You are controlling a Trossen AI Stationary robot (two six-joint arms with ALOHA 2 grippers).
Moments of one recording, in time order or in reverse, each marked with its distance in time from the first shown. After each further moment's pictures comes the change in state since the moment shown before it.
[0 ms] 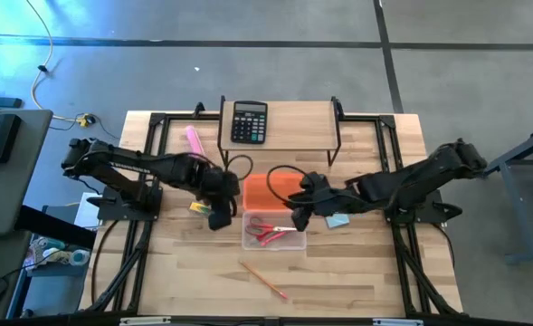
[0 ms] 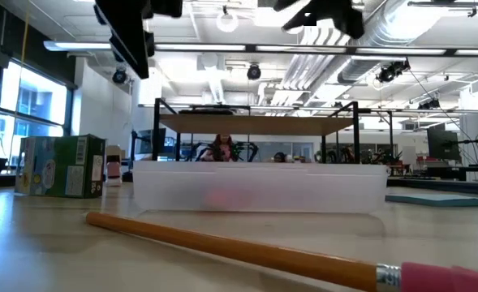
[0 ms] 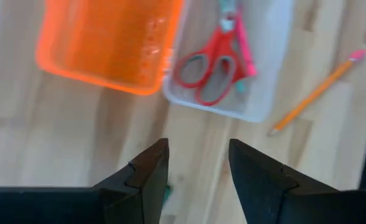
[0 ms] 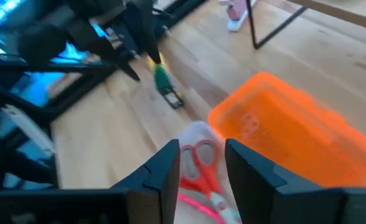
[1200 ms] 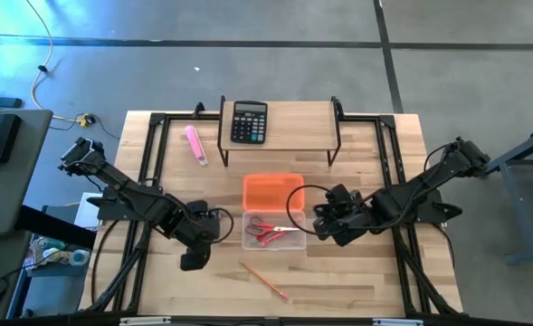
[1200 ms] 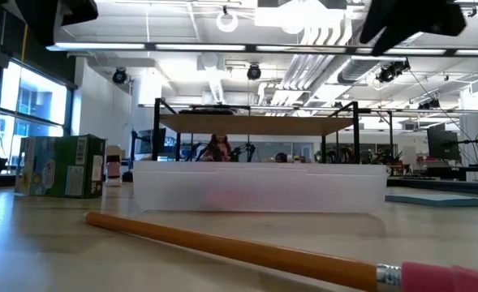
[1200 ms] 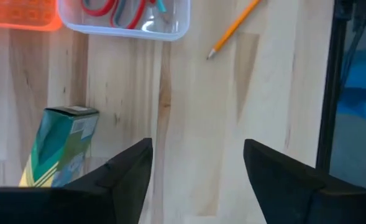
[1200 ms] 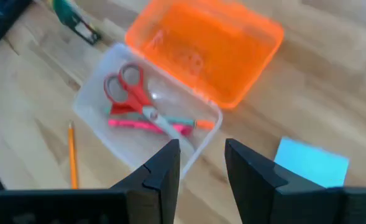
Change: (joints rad) left arm -0.419 0.000 0.000 -0.093 -0.091 -0.212; right arm 0.189 -0.034 0.000 -0.522 0.073 0.529
